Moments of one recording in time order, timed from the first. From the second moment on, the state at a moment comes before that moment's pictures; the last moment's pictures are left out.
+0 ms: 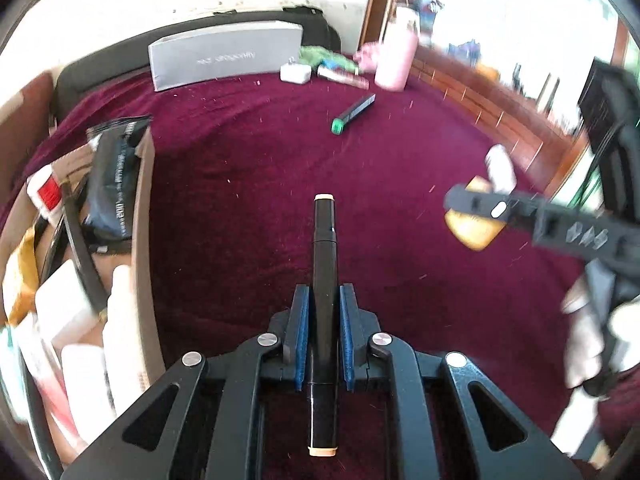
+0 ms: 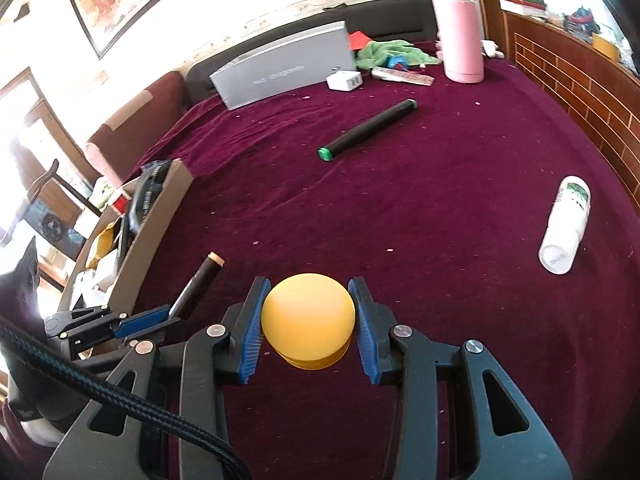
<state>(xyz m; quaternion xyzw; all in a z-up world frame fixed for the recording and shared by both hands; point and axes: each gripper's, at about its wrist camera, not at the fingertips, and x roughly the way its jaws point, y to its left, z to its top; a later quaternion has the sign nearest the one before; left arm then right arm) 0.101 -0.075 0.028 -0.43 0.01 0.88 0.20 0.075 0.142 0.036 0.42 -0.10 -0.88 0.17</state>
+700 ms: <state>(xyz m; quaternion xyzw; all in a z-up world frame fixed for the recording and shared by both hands) 0.068 -0.282 0.081 -0.39 -0.08 0.92 0.04 0.043 -0.038 0.077 0.45 -0.07 -0.82 0.35</state>
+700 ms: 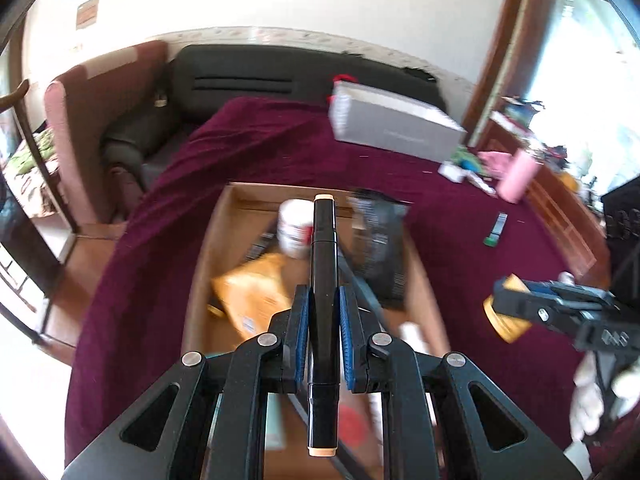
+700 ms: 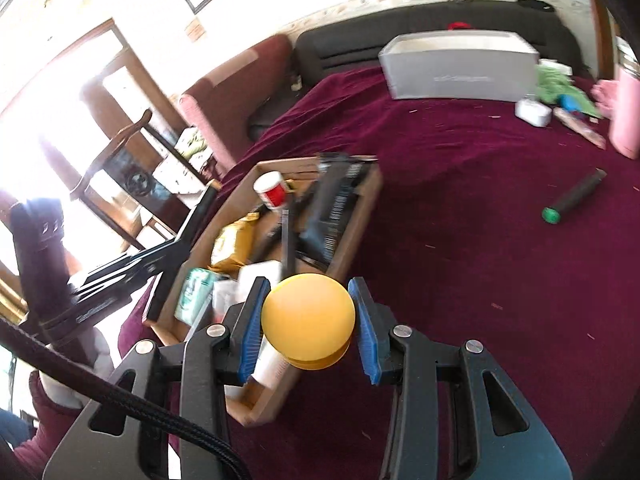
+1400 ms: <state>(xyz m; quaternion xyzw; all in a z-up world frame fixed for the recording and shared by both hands) -0.030 -0.339 0.025 -0.45 -0.13 0.88 0.01 -0.030 -0.175 0.026 0.51 -0.01 -0.80 0.31</state>
